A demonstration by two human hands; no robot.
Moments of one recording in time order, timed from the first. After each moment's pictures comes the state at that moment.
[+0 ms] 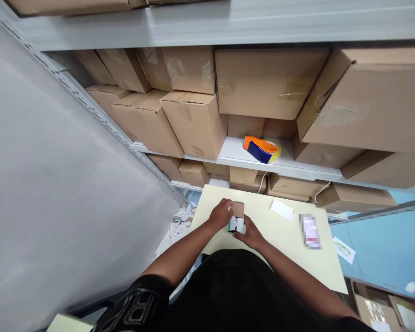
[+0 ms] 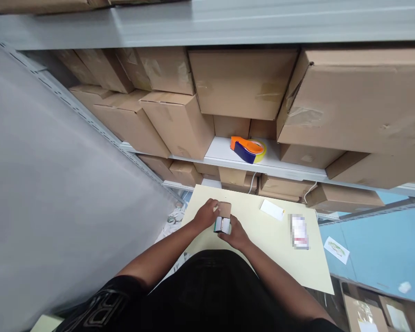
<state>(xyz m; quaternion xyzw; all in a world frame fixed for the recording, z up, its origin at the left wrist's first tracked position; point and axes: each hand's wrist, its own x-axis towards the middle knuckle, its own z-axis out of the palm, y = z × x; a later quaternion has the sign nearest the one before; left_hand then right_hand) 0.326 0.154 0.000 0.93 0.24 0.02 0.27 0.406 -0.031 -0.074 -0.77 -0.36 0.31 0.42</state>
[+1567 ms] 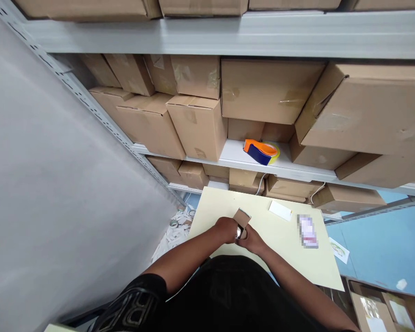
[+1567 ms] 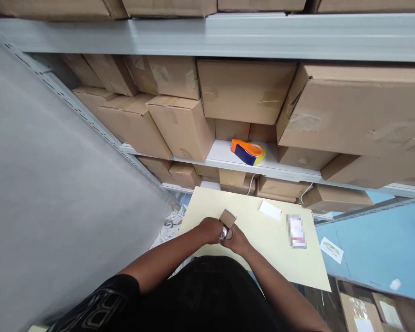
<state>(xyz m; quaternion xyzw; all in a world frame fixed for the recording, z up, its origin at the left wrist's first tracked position) 0.312 0.123 0.023 0.95 0.06 -0.26 0.15 0.387 -0.041 -0.064 -0.74 -0.30 0.38 0.47</state>
